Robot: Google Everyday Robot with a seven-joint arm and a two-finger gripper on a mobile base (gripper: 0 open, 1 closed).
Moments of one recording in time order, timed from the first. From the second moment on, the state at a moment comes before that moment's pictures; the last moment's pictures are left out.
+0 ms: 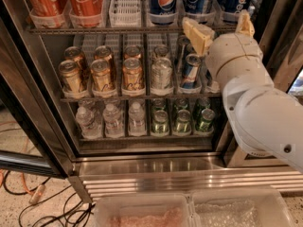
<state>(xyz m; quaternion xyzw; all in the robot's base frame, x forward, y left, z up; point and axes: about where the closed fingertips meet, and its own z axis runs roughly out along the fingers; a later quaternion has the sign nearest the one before) 0.590 -0.164 1.052 -0.05 0.61 -0.01 0.79</state>
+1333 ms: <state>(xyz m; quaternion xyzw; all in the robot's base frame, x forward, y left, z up) 0.602 -0.196 1.064 -0.01 0.59 -0.05 0.80</state>
